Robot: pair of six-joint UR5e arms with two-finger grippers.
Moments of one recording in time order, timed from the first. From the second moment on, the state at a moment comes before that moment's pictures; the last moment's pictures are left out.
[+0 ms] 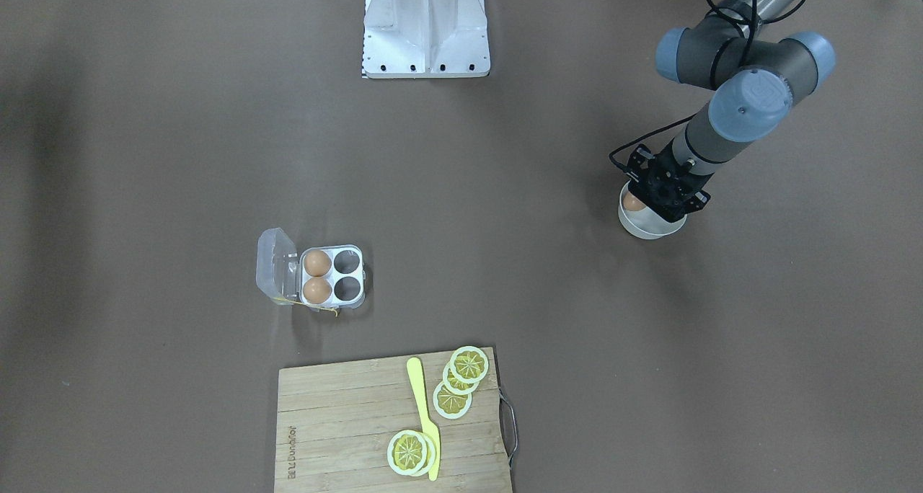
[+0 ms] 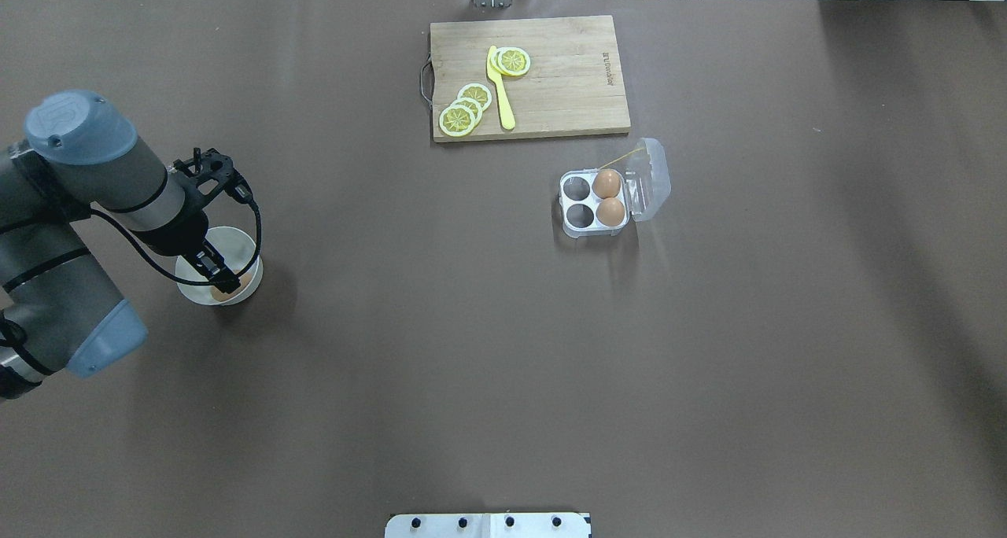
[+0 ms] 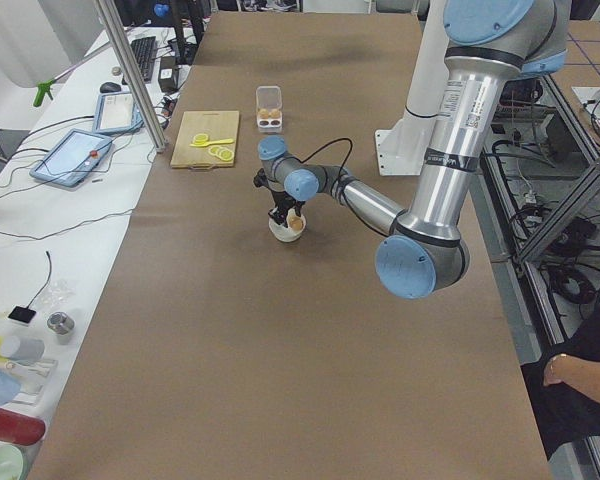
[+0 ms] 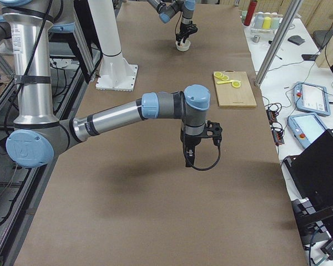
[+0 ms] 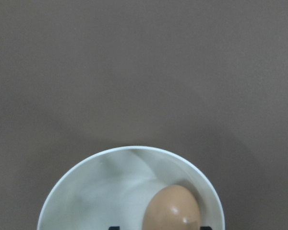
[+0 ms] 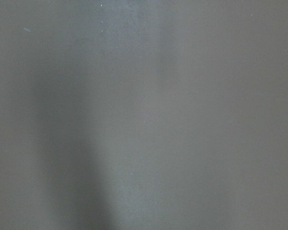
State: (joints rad) left arm -0.79 -1.83 -1.72 -1.71 -2.20 -0.15; right arm 1.54 -1.56 1.91 -1.88 2.24 0.04
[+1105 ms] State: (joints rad) left arm -0.76 -1.84 -1.69 -1.71 -2.20 -0.15; right arm 1.55 -1.56 1.91 -1.88 2.24 0.04
